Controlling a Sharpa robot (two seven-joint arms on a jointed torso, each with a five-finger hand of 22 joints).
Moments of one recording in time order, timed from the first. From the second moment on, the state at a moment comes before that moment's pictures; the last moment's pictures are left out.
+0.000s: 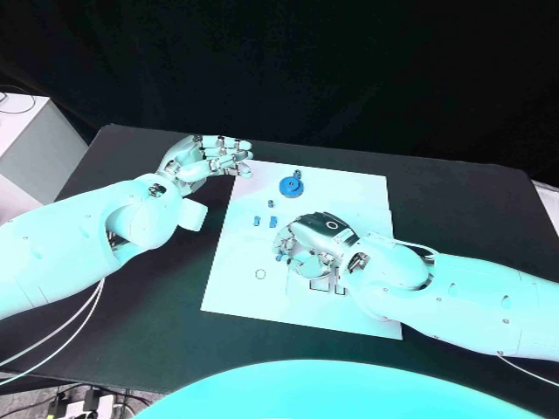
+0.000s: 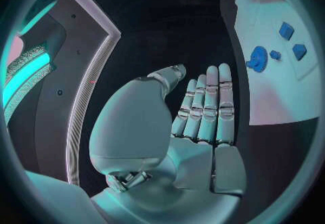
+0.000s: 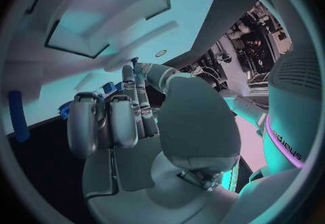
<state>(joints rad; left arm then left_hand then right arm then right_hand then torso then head) 0.91 -0.89 0.28 1.48 -0.30 -0.16 0.32 1.40 -0.19 0.48 0.09 0.21 0.83 0.21 0.26 0.27 0.99 0.17 0.25 0.07 0.98 0.11 0.56 0.32 0.19 0.94 0.19 0.48 0.25 1.01 -0.63 -0.12 1.61 -1.71 -0.45 -0.13 1.33 -0.20 0.67 0.00 0.29 1.07 0.13 0.27 0.33 1.30 0.07 0.06 0.07 1.47 -0.02 1.35 1.15 0.06 1.46 0.08 1.35 1.30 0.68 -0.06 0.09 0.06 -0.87</state>
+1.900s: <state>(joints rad) 0.91 -0.88 0.28 1.47 -0.32 -0.15 0.30 1.40 -0.19 0.48 0.09 0.21 0.83 0.21 0.26 0.27 0.98 0.18 0.26 0.07 0.98 0.11 0.56 0.32 0.19 0.94 0.20 0.48 0.25 0.99 -0.69 -0.12 1.63 -1.68 -0.52 -0.14 1.45 -0.21 0.27 0.15 0.22 0.89 0.18 0.12 0.28 0.90 0.13 0.18 0.07 1.28 0.04 1.15 0.68 0.15 1.25 0.13 0.79 0.78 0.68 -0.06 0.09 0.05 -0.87</state>
